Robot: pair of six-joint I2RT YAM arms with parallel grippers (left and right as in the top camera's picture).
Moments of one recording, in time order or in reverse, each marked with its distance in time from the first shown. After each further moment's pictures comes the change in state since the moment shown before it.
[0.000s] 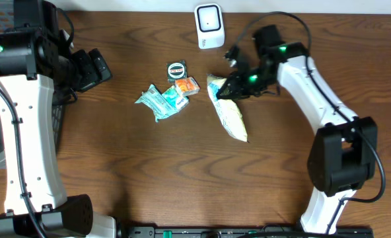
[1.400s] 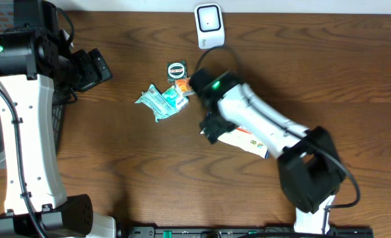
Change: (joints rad) left arm 0.000 0.000 0.000 0.000 0.000 0.000; right arm 0.472 0.003 -0.084 -0.168 1.113 0.201
